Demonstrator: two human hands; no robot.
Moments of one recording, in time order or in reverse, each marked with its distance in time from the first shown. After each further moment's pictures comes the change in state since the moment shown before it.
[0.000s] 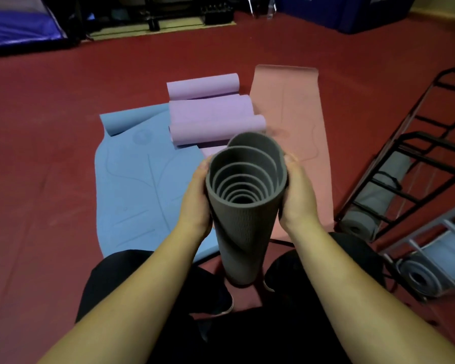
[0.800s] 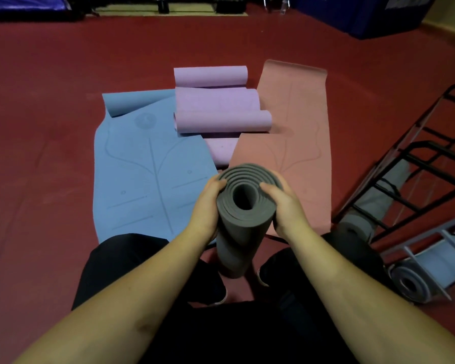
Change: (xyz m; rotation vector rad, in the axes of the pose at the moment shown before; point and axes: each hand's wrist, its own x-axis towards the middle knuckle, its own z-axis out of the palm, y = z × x) left_hand -0.003 -0.039 -0.026 -0.041 0.081 -0.155; right_hand 0.001 0.055 0.002 -0.114 -0.104 0.152
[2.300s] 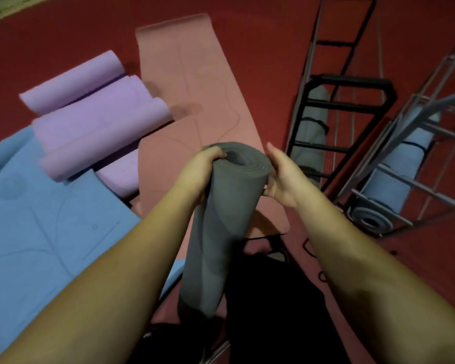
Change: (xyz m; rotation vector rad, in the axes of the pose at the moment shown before) left_hand 0.195 -0.105 0.262 0.522 -0.345 -0.344; right_hand 0.168 0.025 -0.293 0.302 0.288 0.371
